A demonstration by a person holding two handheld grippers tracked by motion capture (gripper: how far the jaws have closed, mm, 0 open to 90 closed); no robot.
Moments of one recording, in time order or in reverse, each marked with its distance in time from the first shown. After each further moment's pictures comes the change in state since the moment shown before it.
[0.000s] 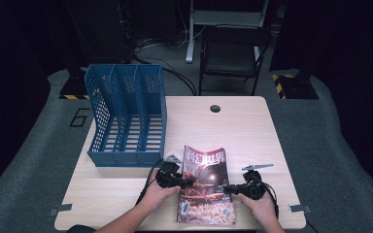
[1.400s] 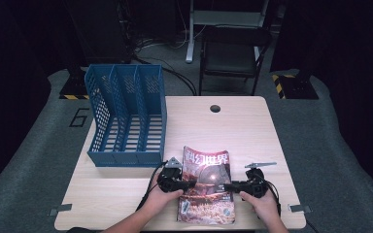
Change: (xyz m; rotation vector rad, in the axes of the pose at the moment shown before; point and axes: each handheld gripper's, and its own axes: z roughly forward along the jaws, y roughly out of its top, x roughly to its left) left arm -0.006 -0.011 0.009 -0.073 0.062 0.017; right arm -0.008 0.004 -0.005 -0.026 -0.009 -0.013
